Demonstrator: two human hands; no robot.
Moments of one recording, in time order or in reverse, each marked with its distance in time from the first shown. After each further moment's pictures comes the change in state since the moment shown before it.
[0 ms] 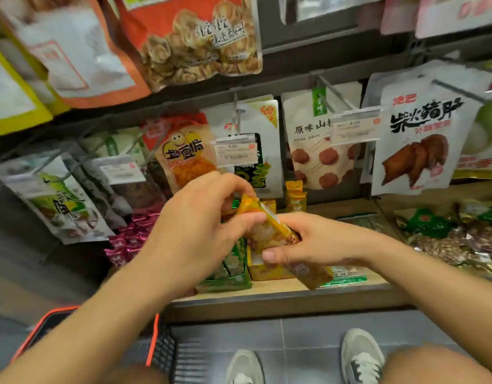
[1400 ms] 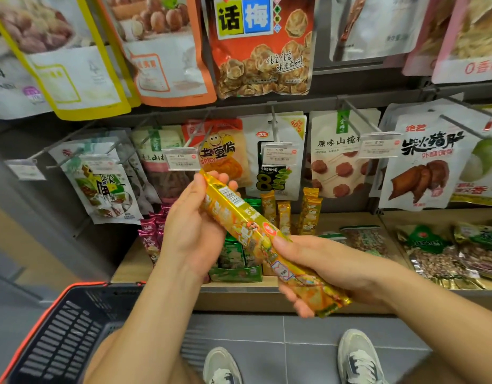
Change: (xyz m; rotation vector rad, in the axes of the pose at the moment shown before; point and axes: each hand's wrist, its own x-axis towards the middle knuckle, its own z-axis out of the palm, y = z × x) left_hand -0.039 -0.032 -0.014 -1.762 0.496 -0.665; right_hand -0.032 -0.076 0.066 0.607 -0.113 0.320
